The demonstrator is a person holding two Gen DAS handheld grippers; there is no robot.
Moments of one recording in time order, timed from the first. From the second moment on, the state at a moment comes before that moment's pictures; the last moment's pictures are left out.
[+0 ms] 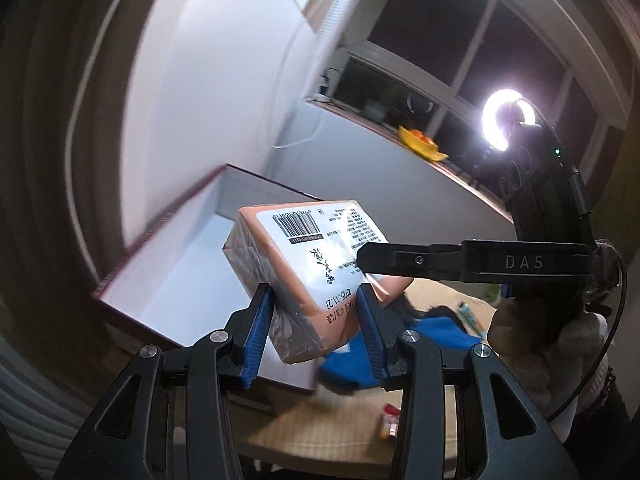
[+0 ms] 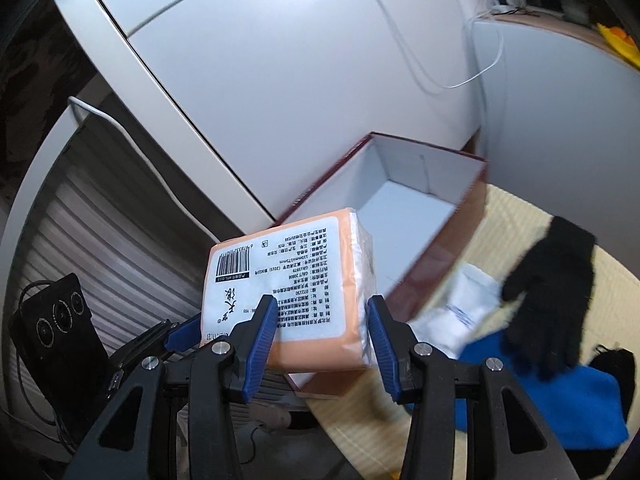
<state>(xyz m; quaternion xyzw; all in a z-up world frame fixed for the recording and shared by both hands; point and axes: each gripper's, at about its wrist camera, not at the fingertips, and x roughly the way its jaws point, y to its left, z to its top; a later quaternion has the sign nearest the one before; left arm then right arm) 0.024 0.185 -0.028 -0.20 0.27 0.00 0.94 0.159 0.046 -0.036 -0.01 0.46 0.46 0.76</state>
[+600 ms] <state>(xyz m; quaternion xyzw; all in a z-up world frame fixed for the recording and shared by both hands) 0.036 0.212 -0.056 -0.20 0.29 0.06 0.93 0.171 0.077 -0.062 -0.02 0.47 0.44 0.76</state>
